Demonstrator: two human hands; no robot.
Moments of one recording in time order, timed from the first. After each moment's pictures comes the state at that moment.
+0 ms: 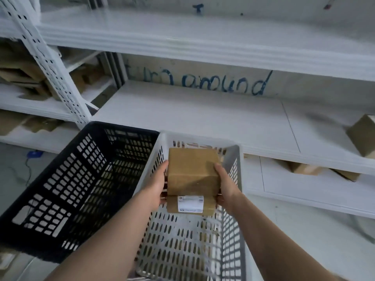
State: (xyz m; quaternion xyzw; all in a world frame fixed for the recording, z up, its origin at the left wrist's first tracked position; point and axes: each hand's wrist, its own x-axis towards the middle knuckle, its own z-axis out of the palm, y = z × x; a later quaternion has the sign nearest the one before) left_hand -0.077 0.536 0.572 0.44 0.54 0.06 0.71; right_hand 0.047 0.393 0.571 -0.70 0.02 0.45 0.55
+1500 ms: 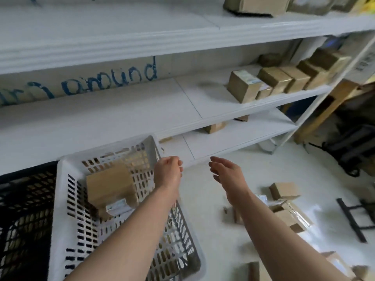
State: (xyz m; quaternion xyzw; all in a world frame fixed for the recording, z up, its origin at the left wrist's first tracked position) left_hand 0.048 0.367 0.615 0.60 0.39 0.06 0.69; right_hand 0.068 0.223 0.598 -0.72 0.15 0.15 0.66
